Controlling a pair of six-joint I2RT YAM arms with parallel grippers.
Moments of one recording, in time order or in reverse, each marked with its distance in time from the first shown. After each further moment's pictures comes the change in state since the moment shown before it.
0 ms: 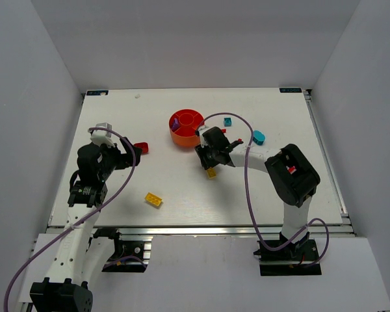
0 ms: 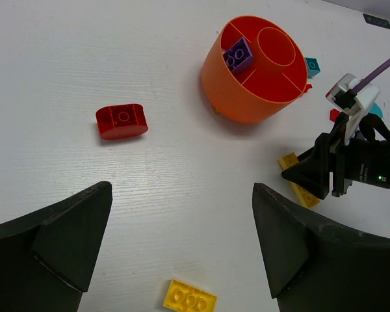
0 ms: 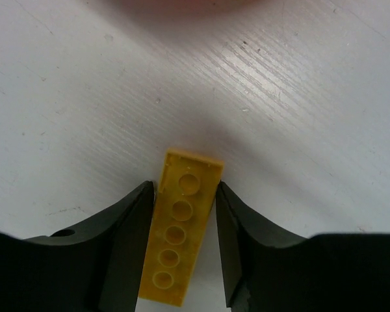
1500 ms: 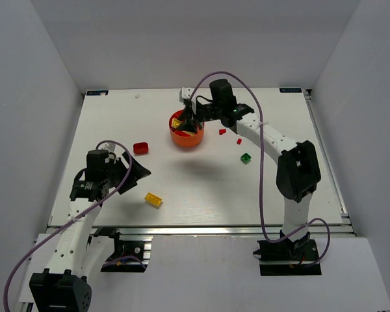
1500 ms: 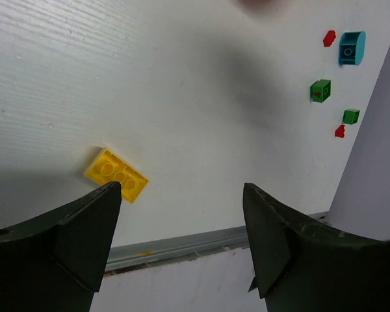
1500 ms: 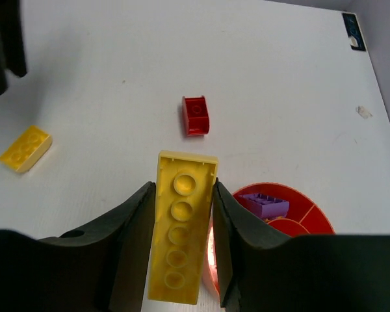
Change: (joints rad) left arm -0.009 0.073 0.018 -0.406 0.142 -0.400; right arm -0.111 0.024 0.550 -0.105 -0.946 -0.663
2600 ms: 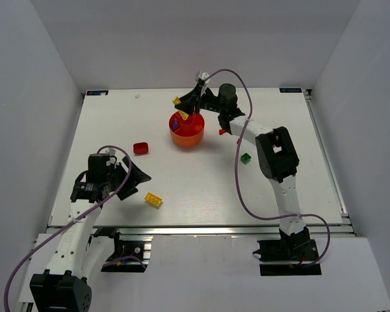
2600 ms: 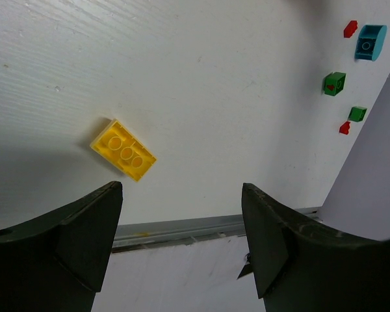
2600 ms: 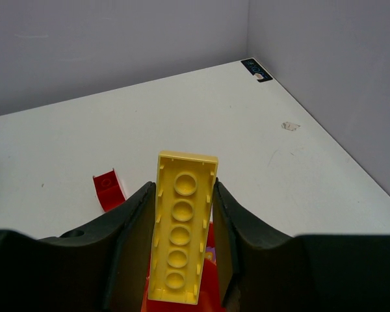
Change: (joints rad) left arm 0.000 -0.023 -0.034 -0.072 0.005 -0.058; right arm -0.115 0.367 0.042 0.941 0.100 0.755
